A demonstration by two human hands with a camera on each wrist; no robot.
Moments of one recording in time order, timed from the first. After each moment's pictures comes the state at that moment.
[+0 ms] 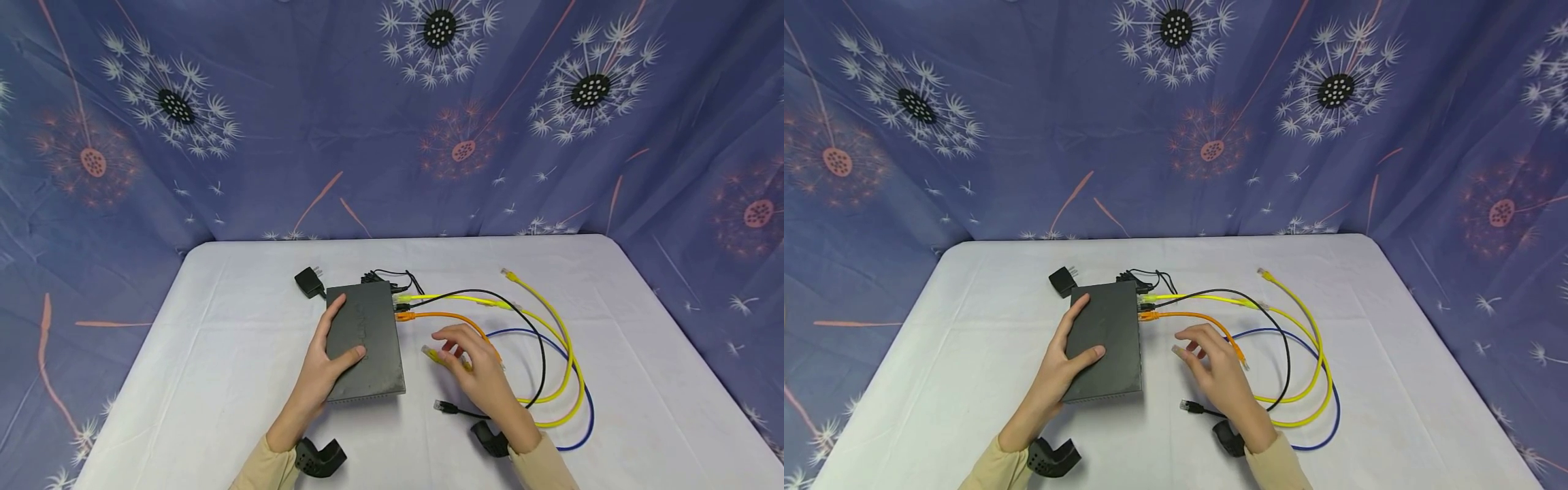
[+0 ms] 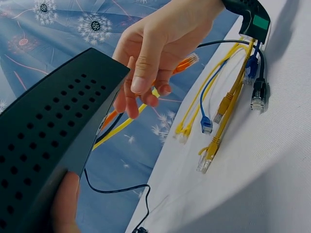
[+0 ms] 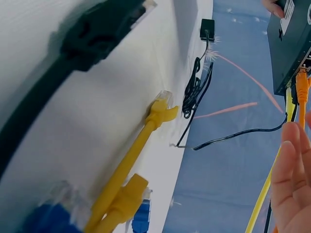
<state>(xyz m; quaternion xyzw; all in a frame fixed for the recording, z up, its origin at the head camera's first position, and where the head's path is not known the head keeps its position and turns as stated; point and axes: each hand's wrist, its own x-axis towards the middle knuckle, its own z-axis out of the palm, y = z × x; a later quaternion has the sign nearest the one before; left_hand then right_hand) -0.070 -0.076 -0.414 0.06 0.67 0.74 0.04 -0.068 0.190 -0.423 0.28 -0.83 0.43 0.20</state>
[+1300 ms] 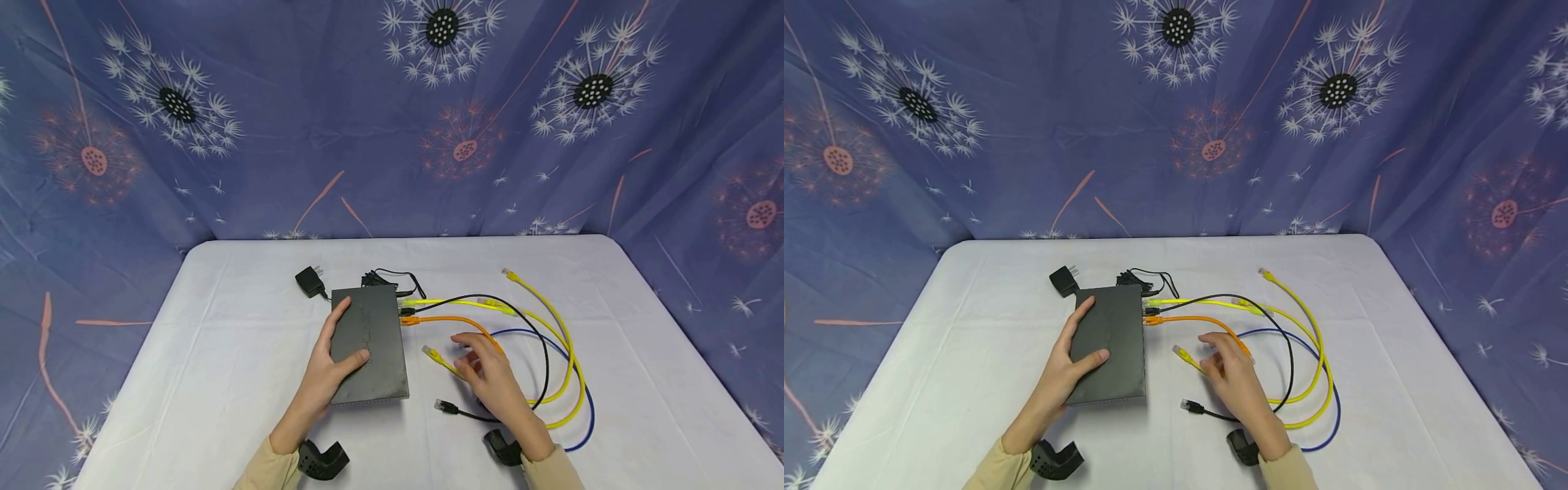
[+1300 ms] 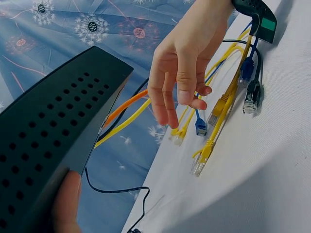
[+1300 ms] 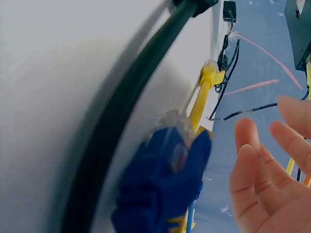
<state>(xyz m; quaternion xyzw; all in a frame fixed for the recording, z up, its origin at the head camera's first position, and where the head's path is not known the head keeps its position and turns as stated) -0.067 -0.073 -0.419 0.06 0.67 0.74 0.05 -0.061 0.214 -0.449 0.22 -0.89 0.37 0.17</state>
